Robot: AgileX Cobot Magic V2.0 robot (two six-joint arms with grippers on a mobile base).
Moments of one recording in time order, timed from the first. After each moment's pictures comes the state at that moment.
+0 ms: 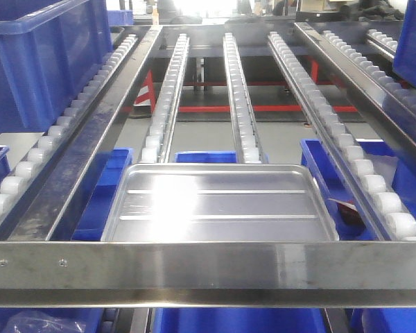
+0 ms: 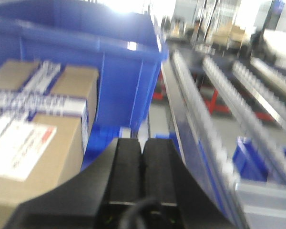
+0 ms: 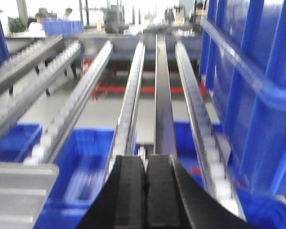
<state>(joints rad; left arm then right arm) -0.10 -0.01 0.03 -0.10 -0.08 -0.05 0.00 -0.01 0.03 0.01 -0.02 0.03</state>
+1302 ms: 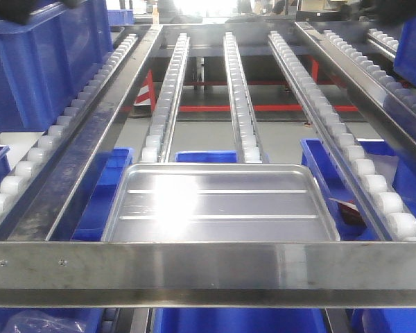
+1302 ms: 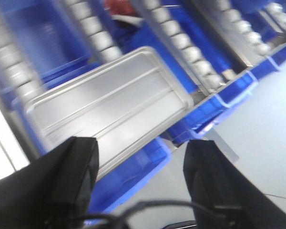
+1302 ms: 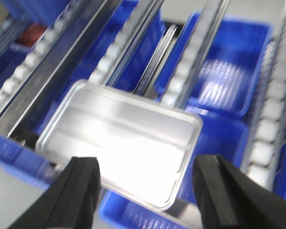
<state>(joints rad) -0.75 1.02 -0.86 -0.24 0.50 0.13 0.45 0.88 -0.64 0.14 0.34 0.03</state>
